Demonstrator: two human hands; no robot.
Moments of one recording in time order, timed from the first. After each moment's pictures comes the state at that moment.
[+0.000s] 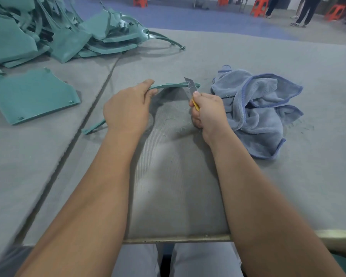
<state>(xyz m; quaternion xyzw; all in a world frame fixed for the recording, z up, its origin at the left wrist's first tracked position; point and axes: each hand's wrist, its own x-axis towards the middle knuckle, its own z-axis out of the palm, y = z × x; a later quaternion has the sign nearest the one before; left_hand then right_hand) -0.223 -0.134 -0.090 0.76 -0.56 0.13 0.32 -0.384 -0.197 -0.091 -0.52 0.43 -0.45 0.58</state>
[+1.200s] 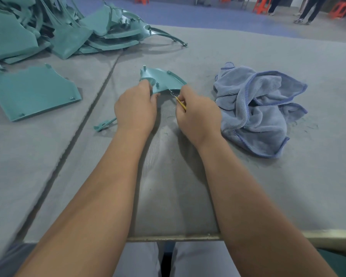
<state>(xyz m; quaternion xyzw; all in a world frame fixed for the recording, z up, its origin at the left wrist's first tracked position) -0.232 -0.147 -0.096 0.77 -0.52 0.12 0.34 -0.370 -0.171 -0.094 -0.82 0.45 -0.35 0.00</state>
